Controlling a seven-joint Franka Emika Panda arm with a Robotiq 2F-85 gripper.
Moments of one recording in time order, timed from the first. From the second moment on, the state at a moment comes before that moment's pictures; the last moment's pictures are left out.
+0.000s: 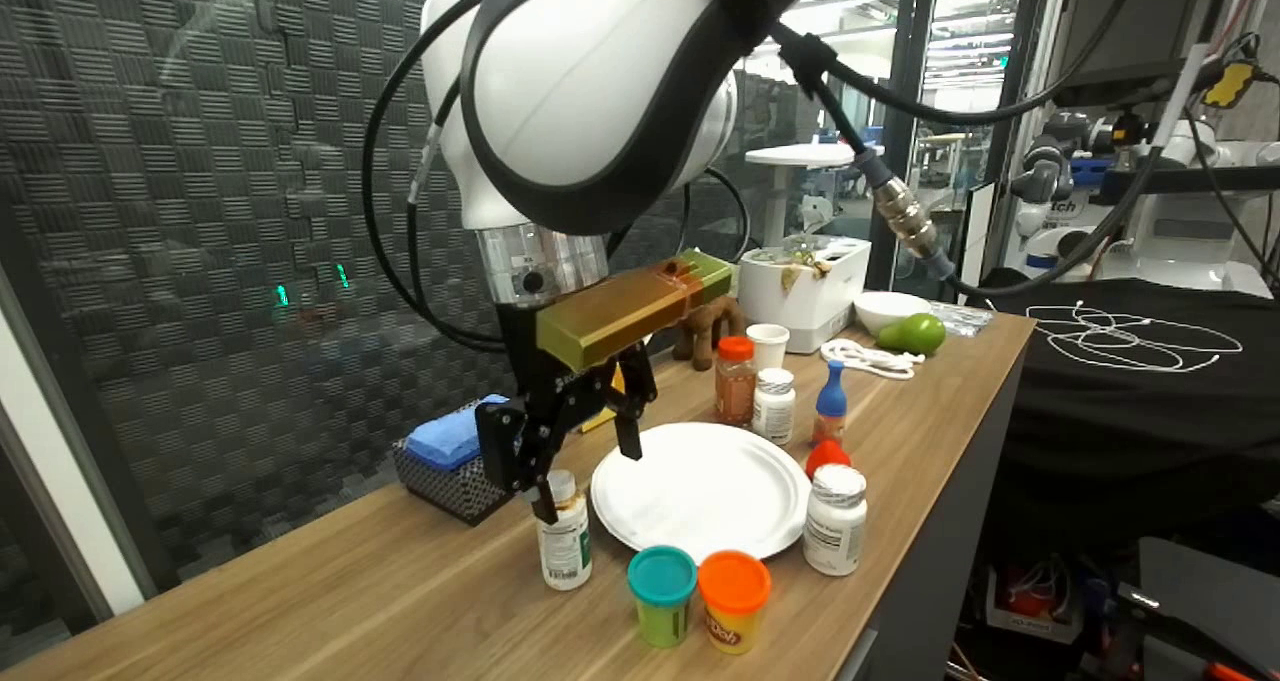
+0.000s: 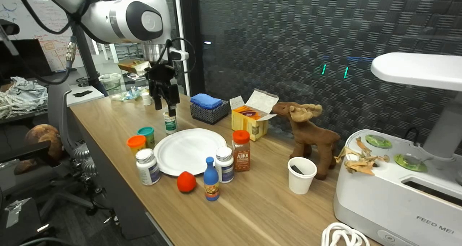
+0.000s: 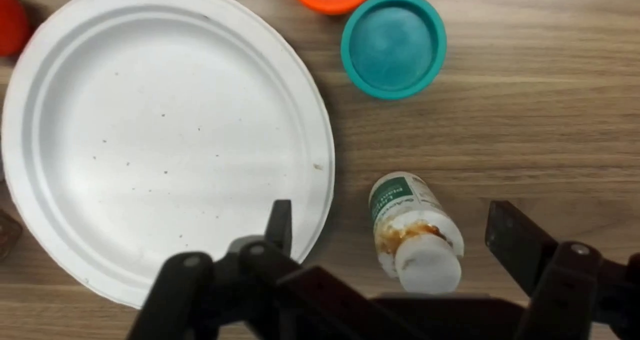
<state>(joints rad) 0.26 0.41 0.11 -1.86 -0.13 2.16 0.44</state>
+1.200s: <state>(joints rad) 0.28 0.48 0.10 -1.82 -0.08 2.23 0.47</state>
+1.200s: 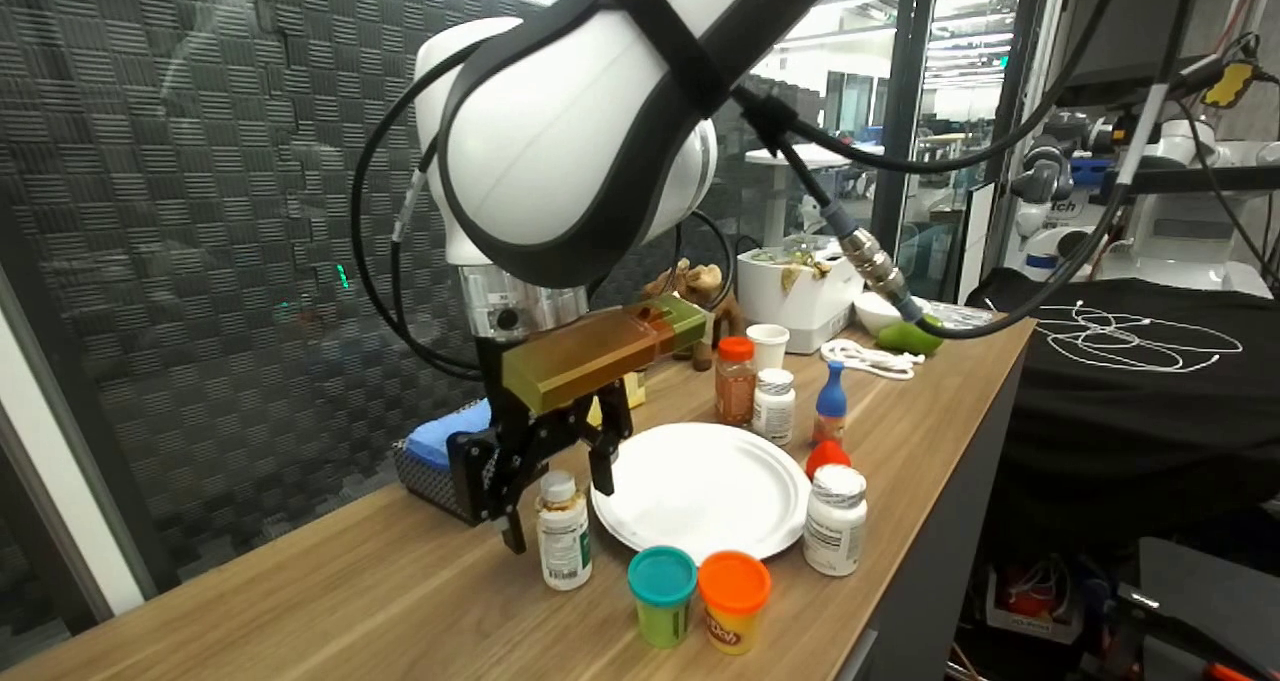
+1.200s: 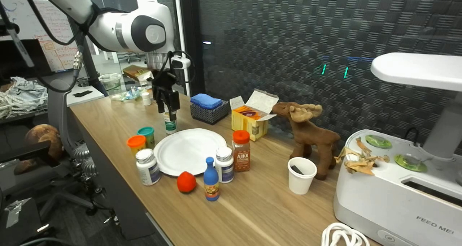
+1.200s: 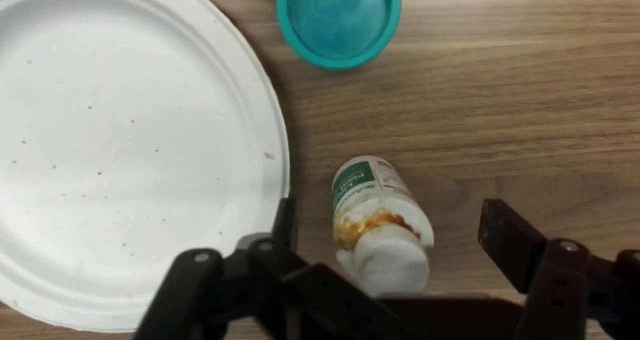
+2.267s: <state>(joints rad) 0.31 0.39 0.04 -1.81 -0.12 2.23 0.66</state>
